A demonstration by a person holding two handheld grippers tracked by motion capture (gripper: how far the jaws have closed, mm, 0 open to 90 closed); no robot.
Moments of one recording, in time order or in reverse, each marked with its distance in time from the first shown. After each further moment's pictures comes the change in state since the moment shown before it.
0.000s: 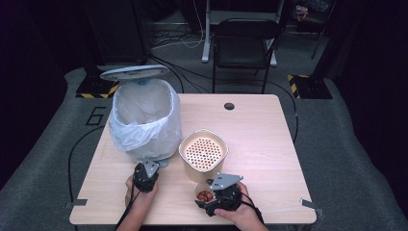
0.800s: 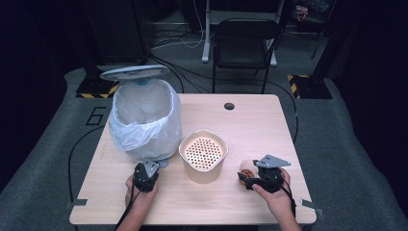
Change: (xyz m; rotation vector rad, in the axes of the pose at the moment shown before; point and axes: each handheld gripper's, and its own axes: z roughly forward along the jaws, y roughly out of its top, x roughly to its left) left arm 0.000 0.000 0.000 0.000 -0.003 -0.007; right arm -0.090 -0.042 -0.076 -0.030 -0.371 0.233
